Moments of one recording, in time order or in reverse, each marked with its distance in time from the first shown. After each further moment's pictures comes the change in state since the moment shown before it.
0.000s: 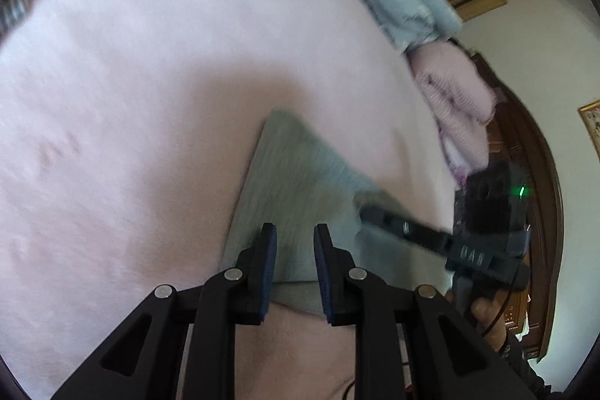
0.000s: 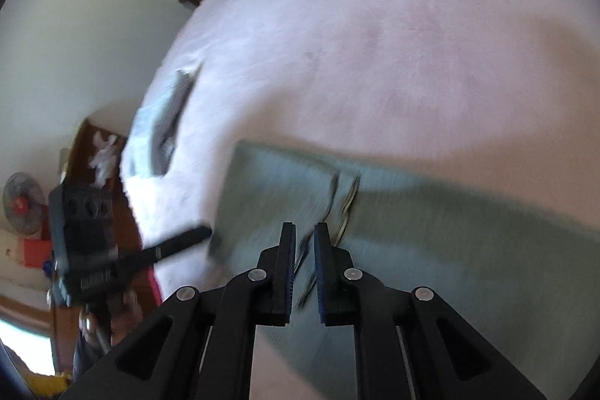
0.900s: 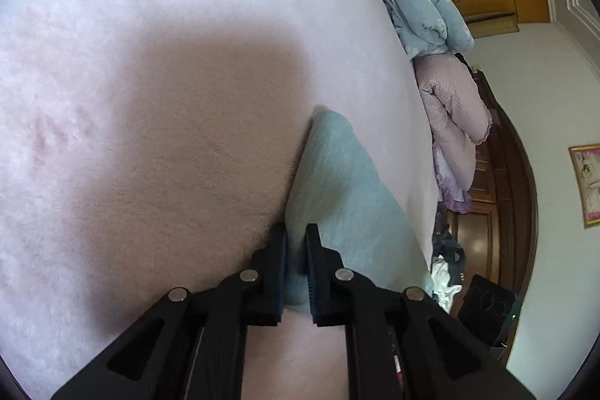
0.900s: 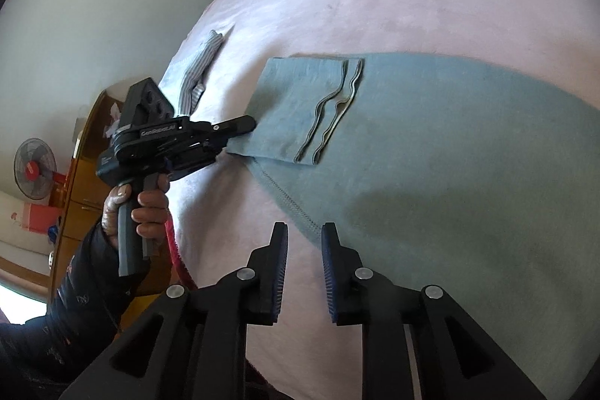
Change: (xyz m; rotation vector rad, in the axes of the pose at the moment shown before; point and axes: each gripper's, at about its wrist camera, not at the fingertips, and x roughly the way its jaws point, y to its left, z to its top) left arm 0.028 0.022 0.010 -0.112 0.084 -0.074; right arm -0.024 0.013 -0.065 -0.052 0.015 0.028
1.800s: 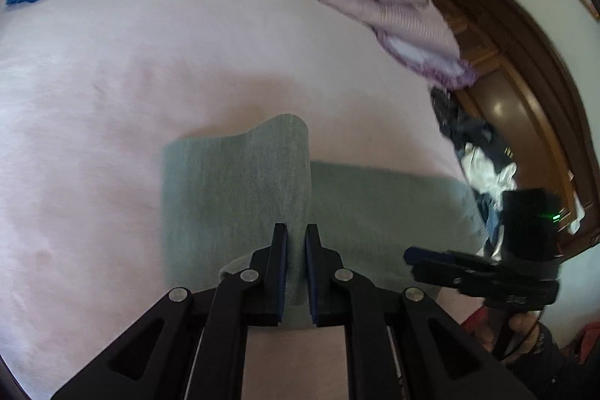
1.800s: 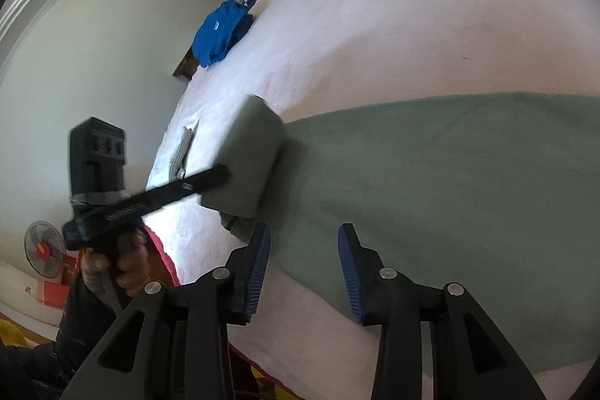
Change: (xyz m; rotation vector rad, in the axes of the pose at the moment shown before) left arm 0.089 -0.220 -0.090 0.578 0.107 0.232; right arm -0.128 -0.088 -0.072 0.227 -0.288 -0.009
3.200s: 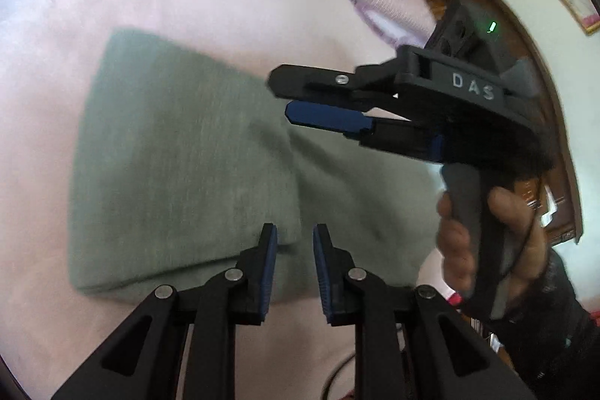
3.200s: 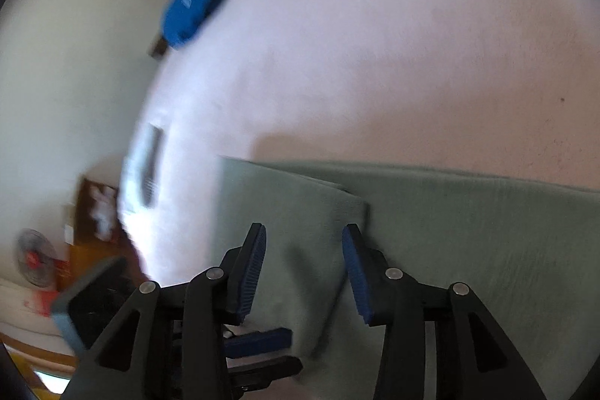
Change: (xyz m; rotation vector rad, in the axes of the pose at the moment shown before) left arm 0.035 0.016 -0.065 -0.063 0.088 -0.196; right arm 0.102 0.006 0.071 0.005 0.169 -0.115
